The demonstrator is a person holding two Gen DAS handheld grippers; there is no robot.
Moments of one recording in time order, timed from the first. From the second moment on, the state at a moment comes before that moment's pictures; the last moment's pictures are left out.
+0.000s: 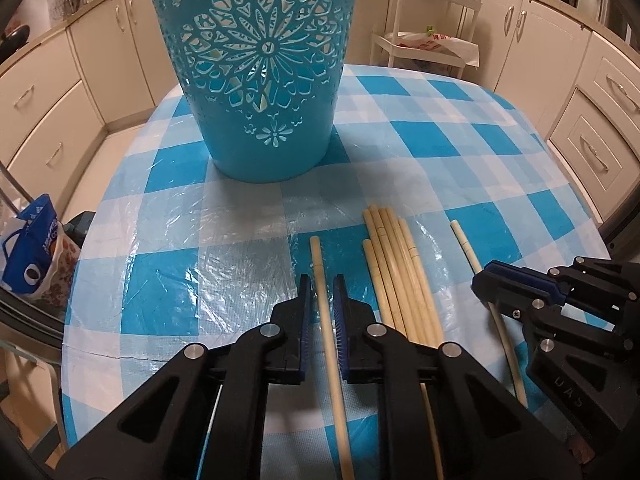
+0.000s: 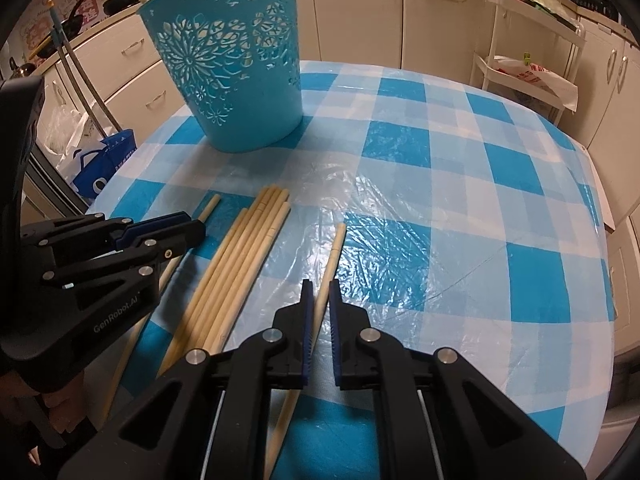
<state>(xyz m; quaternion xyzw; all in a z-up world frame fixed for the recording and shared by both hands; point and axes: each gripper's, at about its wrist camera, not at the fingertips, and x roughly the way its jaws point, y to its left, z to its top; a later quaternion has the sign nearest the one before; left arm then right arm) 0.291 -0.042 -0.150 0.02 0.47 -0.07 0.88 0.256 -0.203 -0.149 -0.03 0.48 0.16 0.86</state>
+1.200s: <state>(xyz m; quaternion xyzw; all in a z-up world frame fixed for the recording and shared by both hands) 0.263 -0.044 -0.125 0.05 0.43 -0.08 0.90 0.251 -0.223 -0.154 0.08 0.47 0.17 0.86</state>
